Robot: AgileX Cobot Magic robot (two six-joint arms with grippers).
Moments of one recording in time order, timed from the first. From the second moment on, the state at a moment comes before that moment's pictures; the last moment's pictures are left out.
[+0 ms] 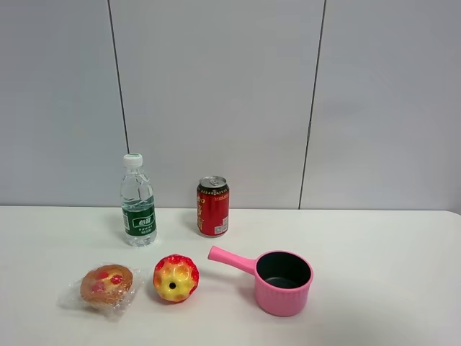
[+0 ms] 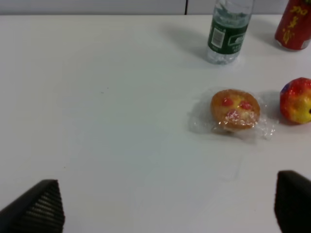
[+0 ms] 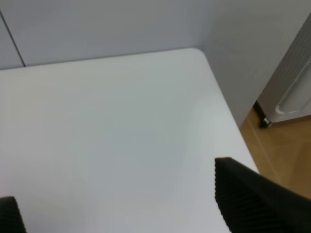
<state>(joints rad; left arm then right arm) 0.03 -0.01 -0.51 -0.07 1.05 0.02 -0.04 0.54 -0.94 0.00 1.02 0.00</state>
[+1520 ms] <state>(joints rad) 0.03 -0.01 -0.51 -0.07 1.05 0.02 -0.05 0.00 -0.48 0.07 1.06 0.00</state>
